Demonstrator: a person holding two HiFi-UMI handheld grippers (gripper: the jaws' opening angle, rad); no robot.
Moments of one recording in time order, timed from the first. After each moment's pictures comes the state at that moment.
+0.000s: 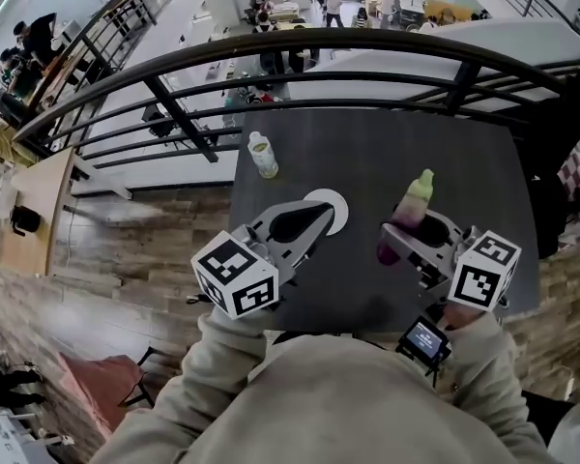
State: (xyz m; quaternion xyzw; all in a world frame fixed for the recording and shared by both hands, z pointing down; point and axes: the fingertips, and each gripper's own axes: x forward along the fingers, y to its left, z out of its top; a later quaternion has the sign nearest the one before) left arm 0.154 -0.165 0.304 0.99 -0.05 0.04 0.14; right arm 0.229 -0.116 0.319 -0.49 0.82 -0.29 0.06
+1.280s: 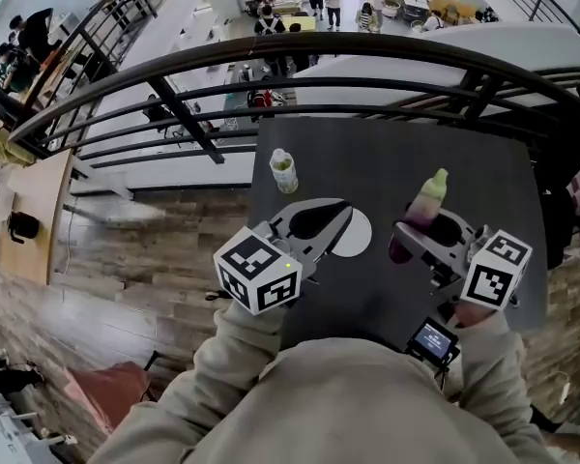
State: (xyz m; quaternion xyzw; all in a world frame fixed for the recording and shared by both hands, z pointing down) left arm 0.151 -0.247 0.322 0.98 -0.05 0.04 0.16; right arm 0.216 -0.198 0.320 -0.50 0.81 -0.30 0.05
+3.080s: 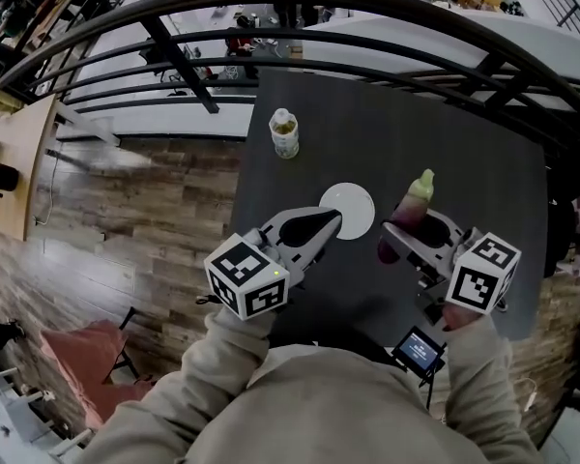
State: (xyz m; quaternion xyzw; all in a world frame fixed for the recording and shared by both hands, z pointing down) left arm 0.131 -0.252 0.418 0.96 -0.09 0.05 0.26; right arm 0.203 -0.225 0.409 -0.46 0.80 -0.38 -0.02
